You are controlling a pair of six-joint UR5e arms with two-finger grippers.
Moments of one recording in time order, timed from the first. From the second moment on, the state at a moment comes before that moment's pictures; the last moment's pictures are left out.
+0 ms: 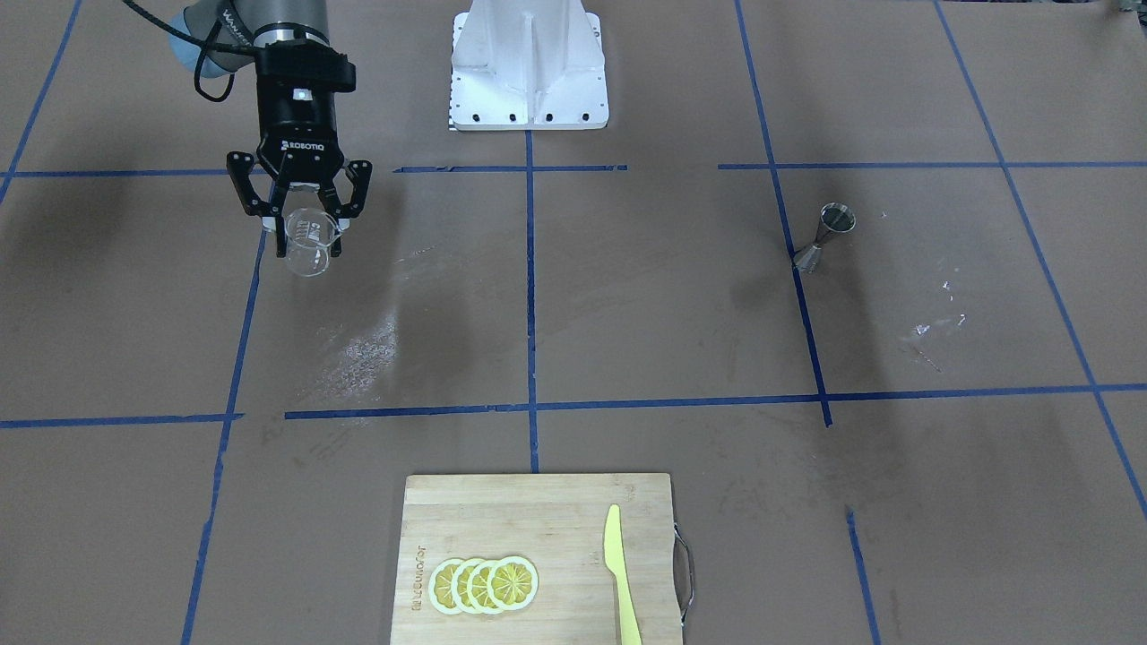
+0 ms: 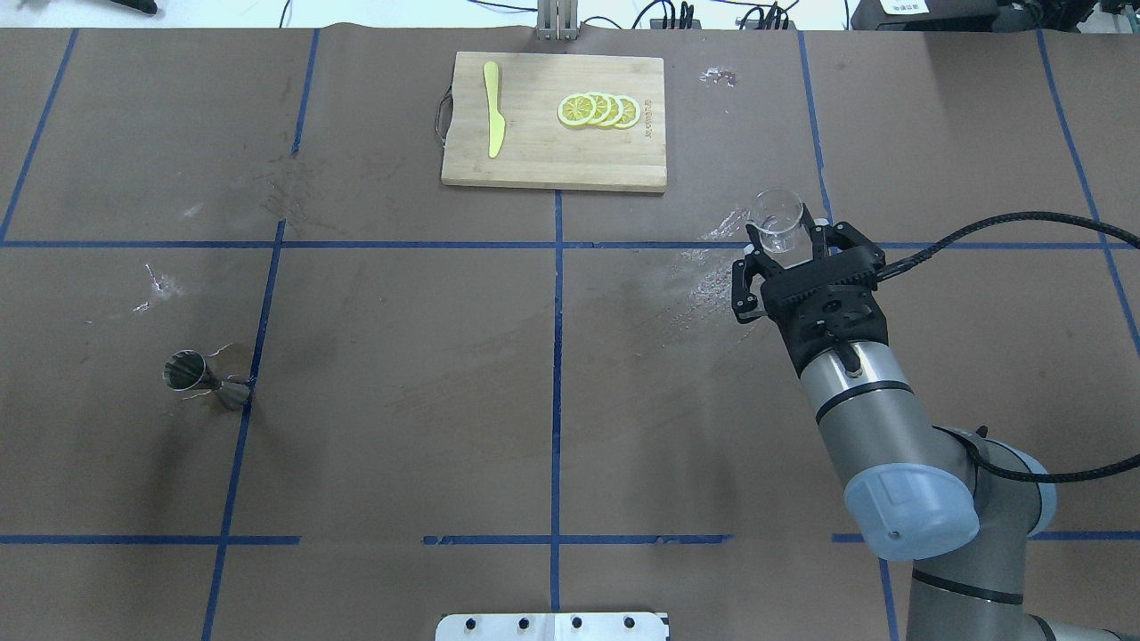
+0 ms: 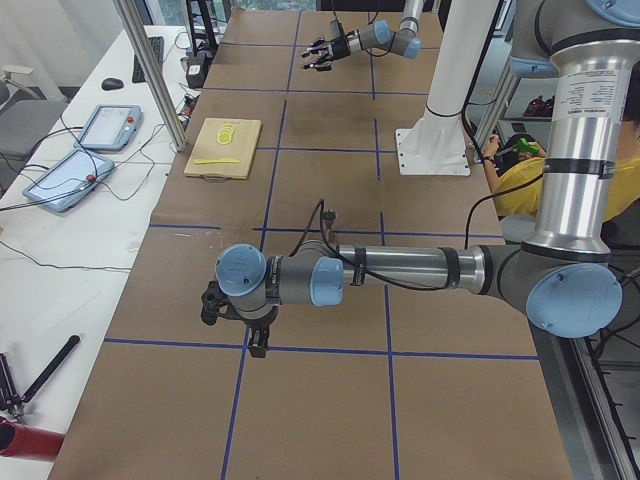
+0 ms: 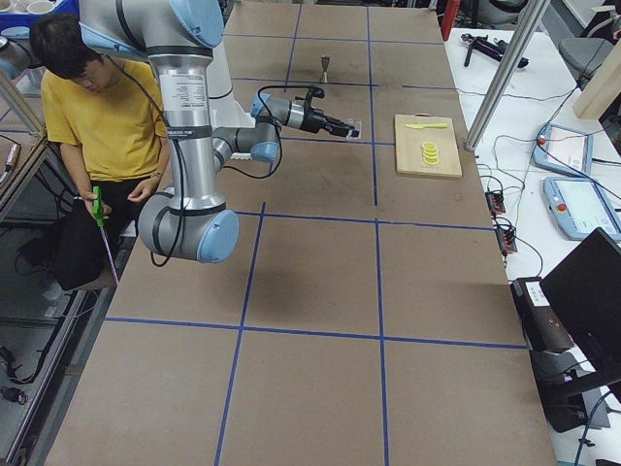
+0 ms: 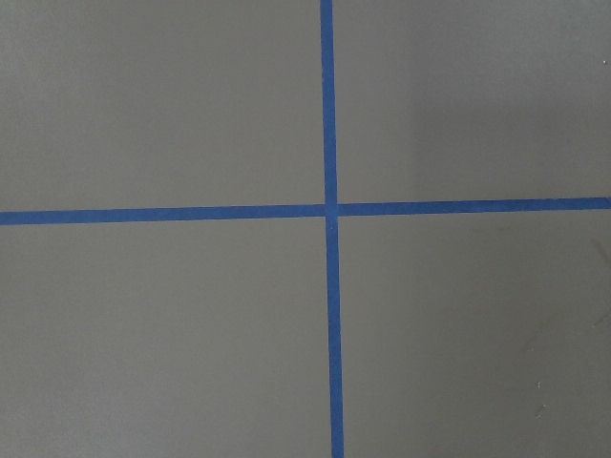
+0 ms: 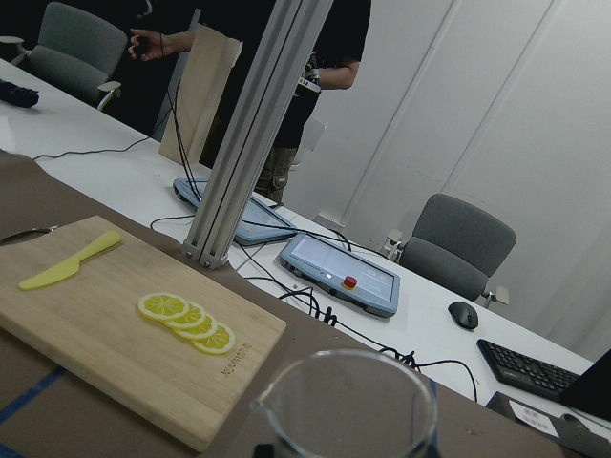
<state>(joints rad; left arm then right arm) -1.59 -1.62 -1.54 -1.57 -2.45 0.05 0.28 -1.44 1.99 -0.88 0.60 0.72</state>
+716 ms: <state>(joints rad) -1.59 -1.62 -1.54 -1.60 -2.45 0.04 0.19 -1.62 1.95 -0.84 0.53 1.11</state>
